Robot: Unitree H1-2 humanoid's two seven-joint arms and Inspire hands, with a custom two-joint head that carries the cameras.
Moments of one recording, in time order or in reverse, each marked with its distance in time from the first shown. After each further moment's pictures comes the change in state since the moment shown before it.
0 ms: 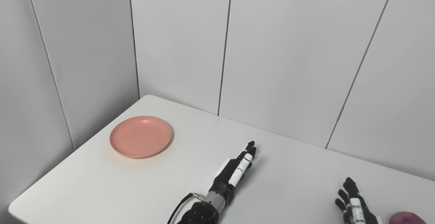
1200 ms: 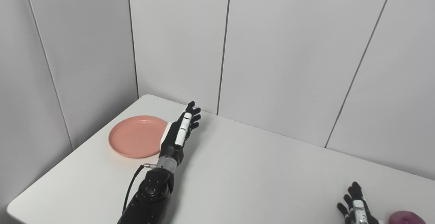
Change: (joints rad) left arm -0.031 0.183 0.218 -0.144 -0.027 0.043 0.128; right arm 0.038 -0.001 0.006 -0.107 0.010 0.099 -0.014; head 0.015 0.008
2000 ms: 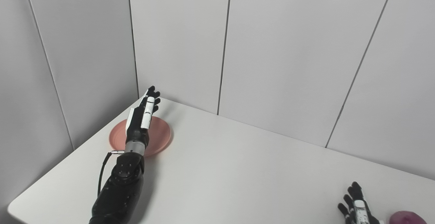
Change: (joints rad) left arm -0.034 0.138 0.123 0.054 0.001 -0.028 0.050; right arm 0.002 -0.005 -0.001 -0.012 0.006 0.018 0.011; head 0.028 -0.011
